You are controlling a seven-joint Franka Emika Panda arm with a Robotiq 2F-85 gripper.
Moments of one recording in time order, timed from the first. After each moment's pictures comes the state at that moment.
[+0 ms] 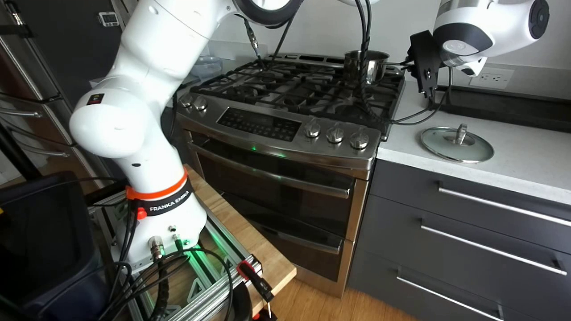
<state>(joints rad) -0.49 0.73 -0.14 -1.19 1.18 1.61 -0.52</state>
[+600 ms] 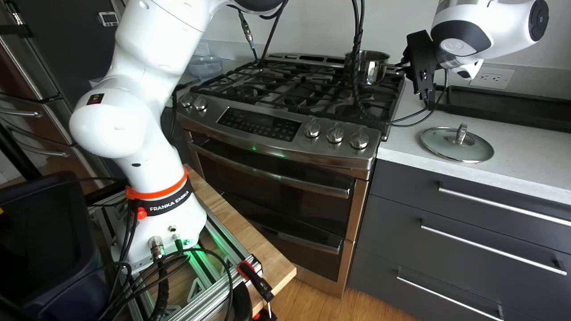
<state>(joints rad) -0.49 0.66 -0.16 -1.30 1.17 1.58 -0.53</state>
